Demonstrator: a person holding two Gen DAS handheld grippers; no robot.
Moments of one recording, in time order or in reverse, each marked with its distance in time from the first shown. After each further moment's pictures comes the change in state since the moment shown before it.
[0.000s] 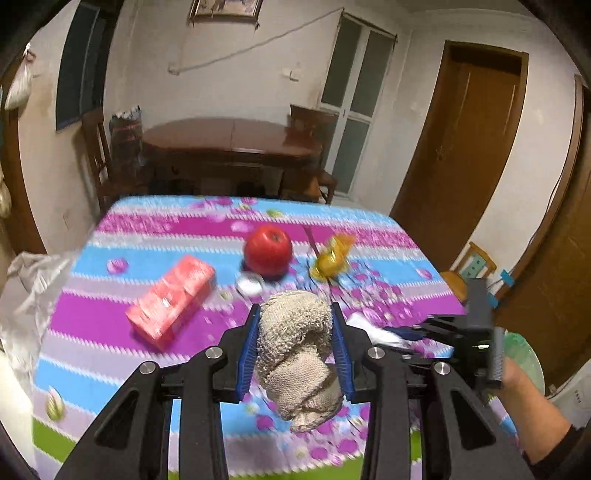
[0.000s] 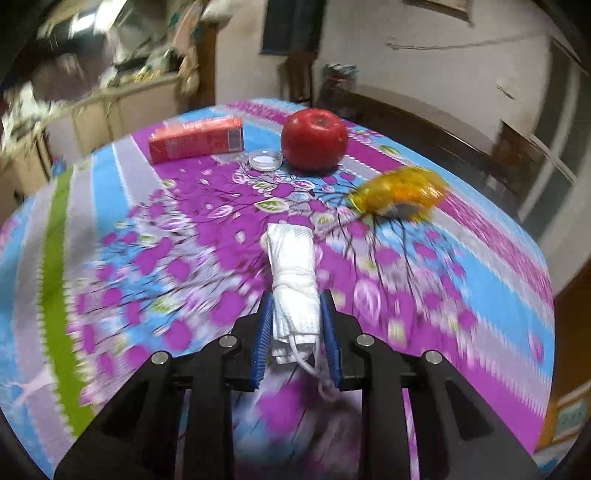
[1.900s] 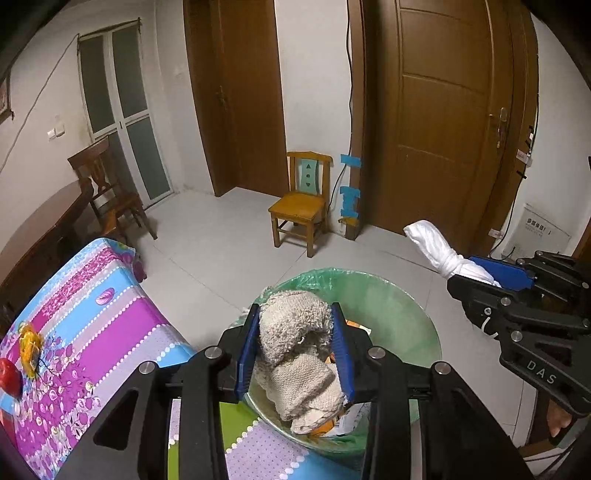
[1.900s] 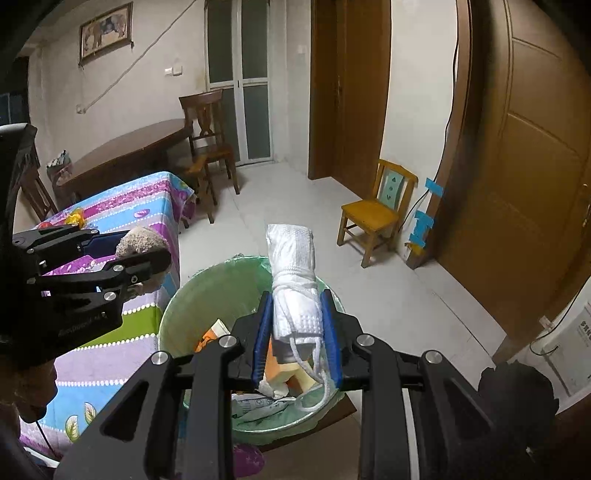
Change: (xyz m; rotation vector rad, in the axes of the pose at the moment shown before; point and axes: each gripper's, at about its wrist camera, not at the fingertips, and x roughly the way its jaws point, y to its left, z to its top) left arm 0.090 -0.532 -0.117 0.668 0.118 -0.399; right arm -0.360 -0.111 -0.245 0.760 -0.028 -0.767
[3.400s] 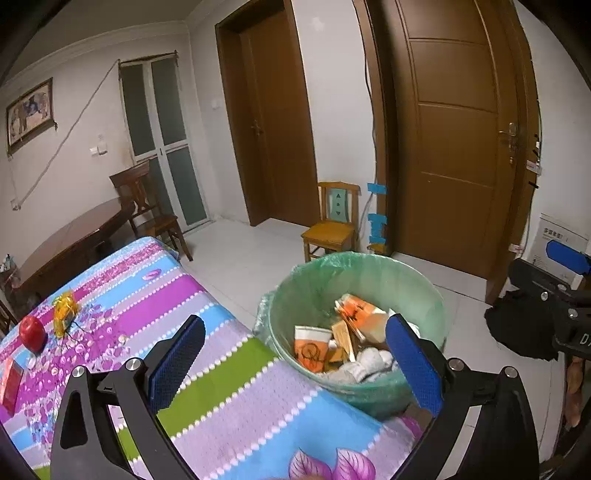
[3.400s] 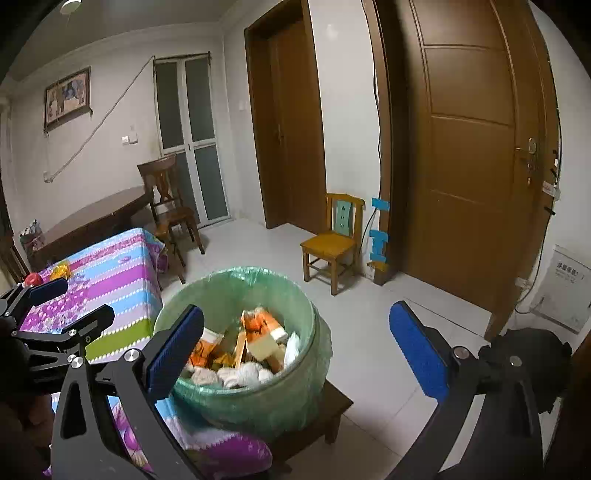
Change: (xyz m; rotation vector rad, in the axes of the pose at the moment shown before) left arm -0.077 -0.016 -0.107 -0.020 -0.166 0.137; right arm -0.079 -0.002 -0.093 0.192 -0.238 -0.149
